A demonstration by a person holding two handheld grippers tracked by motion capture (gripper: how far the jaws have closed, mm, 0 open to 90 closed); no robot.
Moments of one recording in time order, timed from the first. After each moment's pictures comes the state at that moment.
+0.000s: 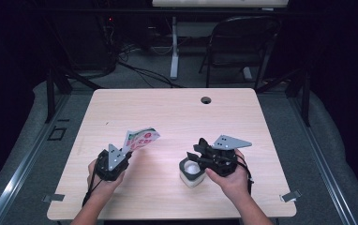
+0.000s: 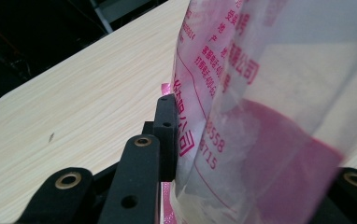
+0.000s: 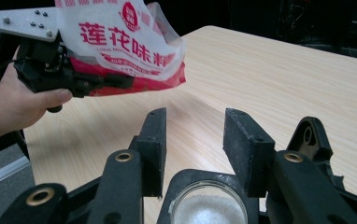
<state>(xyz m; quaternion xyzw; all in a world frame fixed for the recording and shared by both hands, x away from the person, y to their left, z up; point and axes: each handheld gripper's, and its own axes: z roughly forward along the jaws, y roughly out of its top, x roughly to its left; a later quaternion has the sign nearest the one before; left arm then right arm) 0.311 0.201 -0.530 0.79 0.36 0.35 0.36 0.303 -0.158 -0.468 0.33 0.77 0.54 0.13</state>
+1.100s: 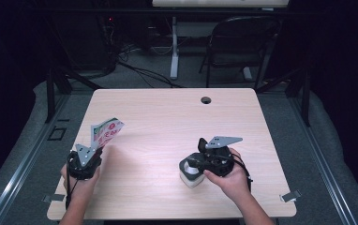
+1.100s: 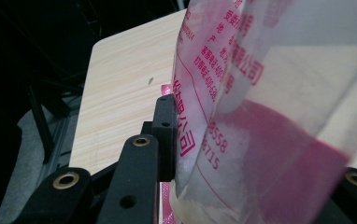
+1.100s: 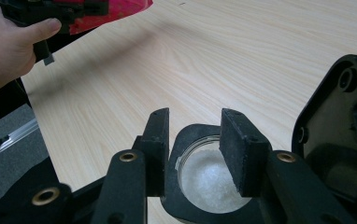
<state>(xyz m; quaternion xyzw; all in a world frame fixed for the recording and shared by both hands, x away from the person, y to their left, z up) 0.314 0.270 -0.538 0.71 0.48 0.40 0.33 0.309 -0.153 -0.473 0.35 0.81 0.46 0.07</state>
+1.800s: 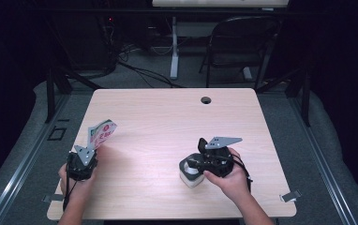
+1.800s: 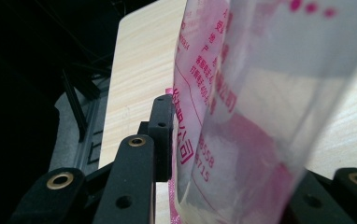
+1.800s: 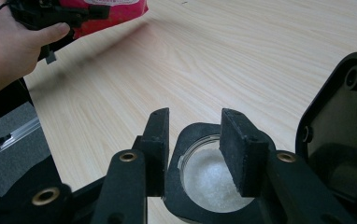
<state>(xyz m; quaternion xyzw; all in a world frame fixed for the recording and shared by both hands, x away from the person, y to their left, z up) 0.318 0.278 -0.550 0.71 0.50 0.42 0.26 0.308 -0.152 -0.474 0.35 0.82 0.46 0.07</state>
